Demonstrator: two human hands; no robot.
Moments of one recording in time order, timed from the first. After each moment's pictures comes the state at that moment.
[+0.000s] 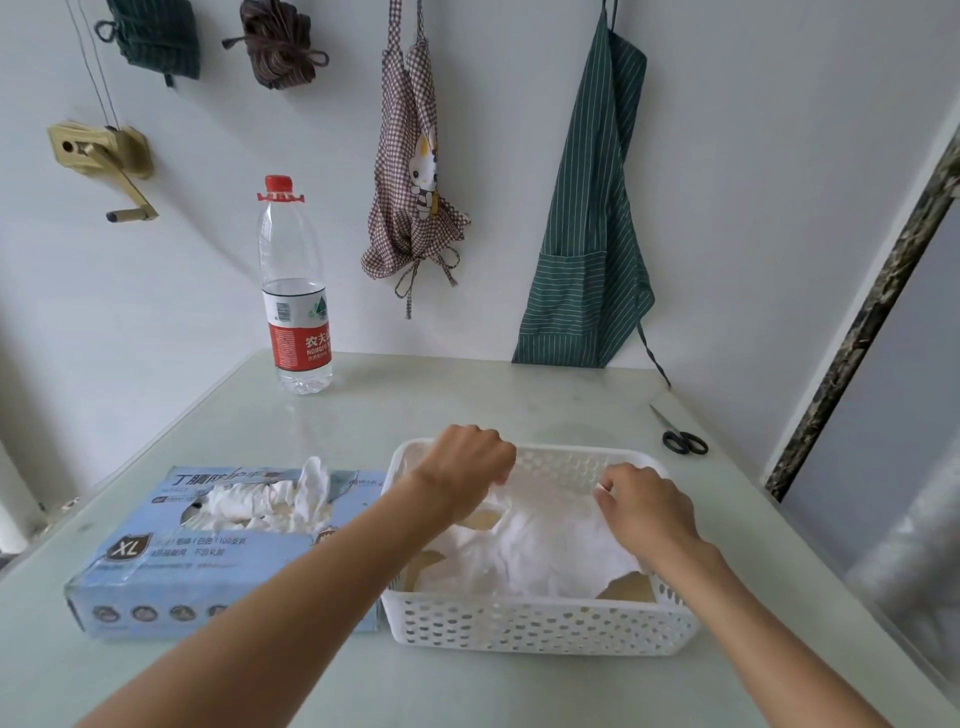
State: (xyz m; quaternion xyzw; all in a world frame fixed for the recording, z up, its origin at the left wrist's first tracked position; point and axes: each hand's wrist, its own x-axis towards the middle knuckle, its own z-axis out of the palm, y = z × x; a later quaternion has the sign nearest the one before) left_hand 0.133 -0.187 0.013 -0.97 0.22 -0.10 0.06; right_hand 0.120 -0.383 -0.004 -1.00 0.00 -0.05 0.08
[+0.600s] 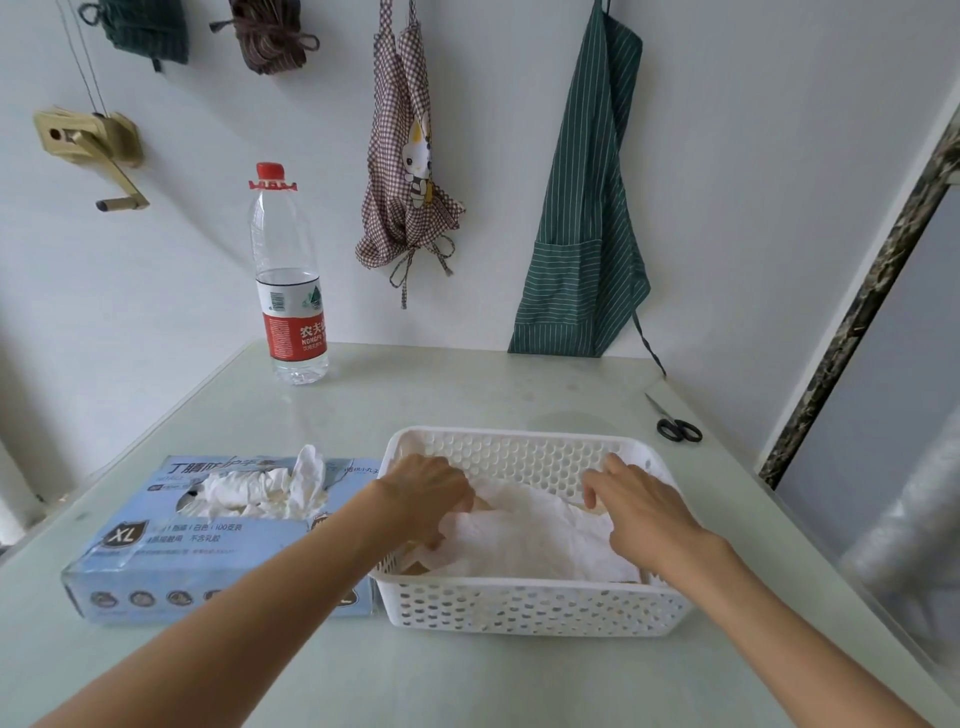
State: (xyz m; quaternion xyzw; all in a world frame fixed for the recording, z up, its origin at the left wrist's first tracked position) left_hand 0.118 -0.161 -0.007 -0.95 0.25 0.09 0.14; right_hand 0.106 -0.388 0.000 -0.99 -0.13 0.04 -0.05
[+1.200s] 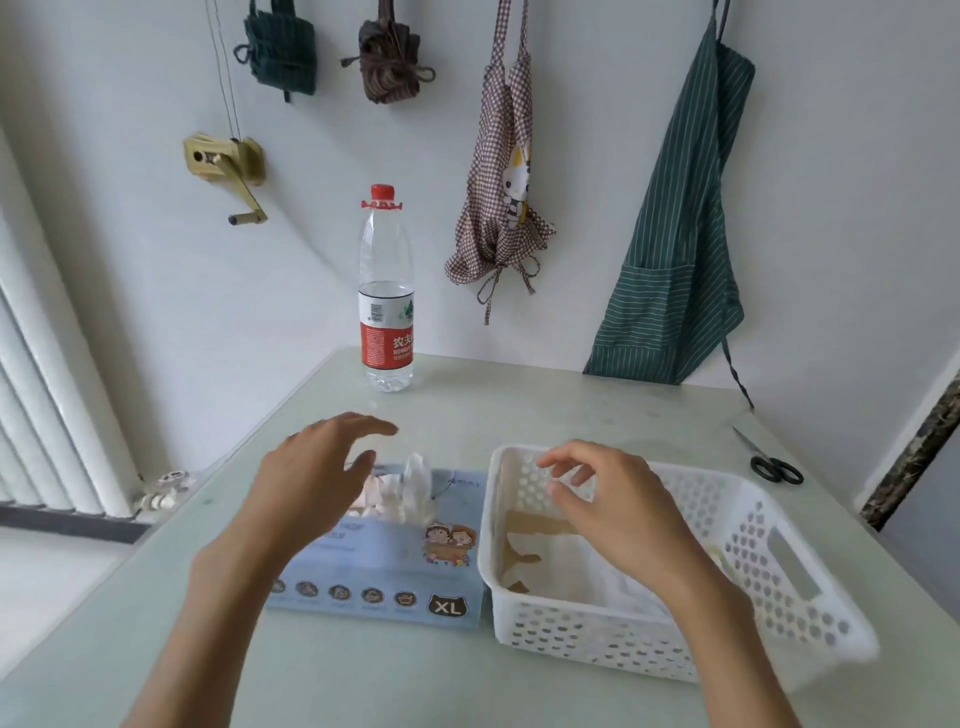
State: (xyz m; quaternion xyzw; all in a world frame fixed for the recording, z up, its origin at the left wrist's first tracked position) left_hand 0.030 -0.023 0.034 -0.97 -0.05 -0.17 -0.18; right_hand 0.069 -0.275 0.036 -0.93 -0.20 -0.08 0.30
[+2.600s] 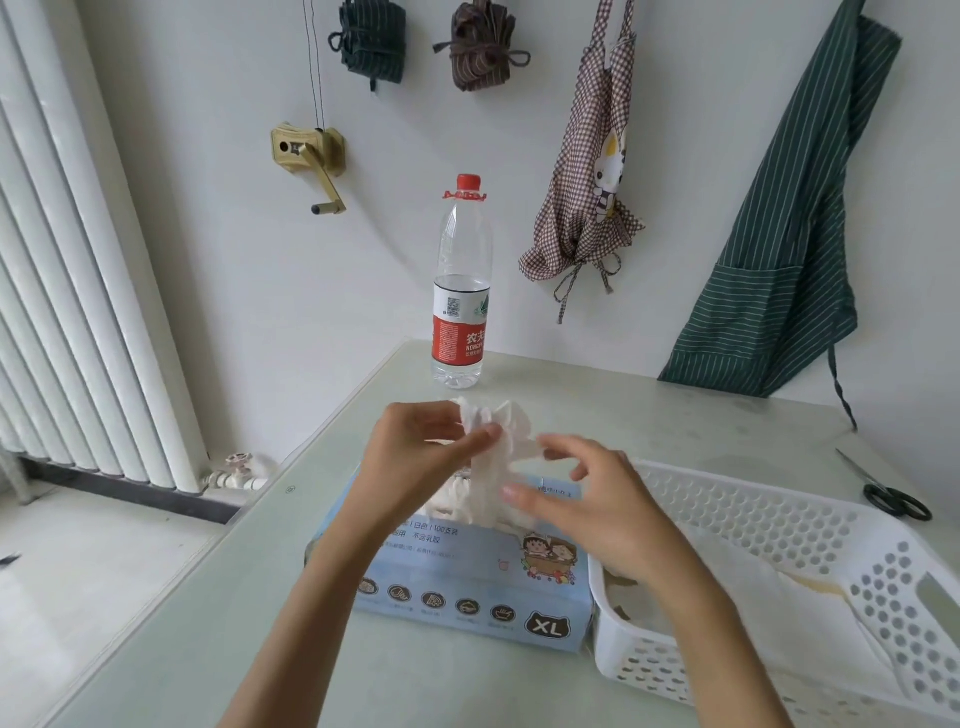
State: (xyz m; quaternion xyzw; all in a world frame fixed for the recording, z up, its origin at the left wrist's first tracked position) left_hand 0.044 -0.008 0.024 -0.78 -0.01 -0.21 -0.59; right_hand 0.073 -0.181 0.026 -0.90 -0.20 0.05 0.38
